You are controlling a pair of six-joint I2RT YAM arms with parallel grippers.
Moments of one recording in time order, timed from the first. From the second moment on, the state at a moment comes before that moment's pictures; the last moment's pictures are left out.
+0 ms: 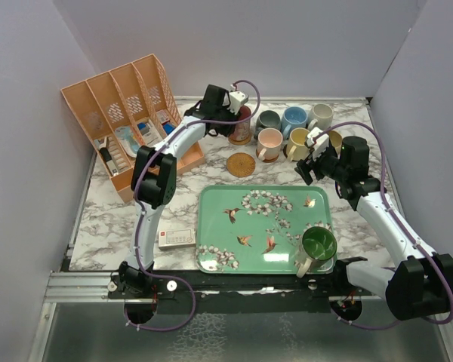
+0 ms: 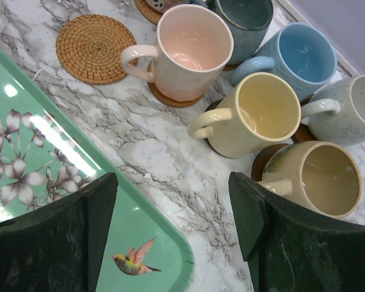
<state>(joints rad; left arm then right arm) -0.42 2.30 2.02 -0.44 0.24 0.23 0.14 1.12 0.78 -0.13 -0.44 -0.52</state>
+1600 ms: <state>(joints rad) -0.55 1.86 1.36 -0.22 0.33 0.23 0.14 1.12 0.78 -0.13 -0.43 -0.53</state>
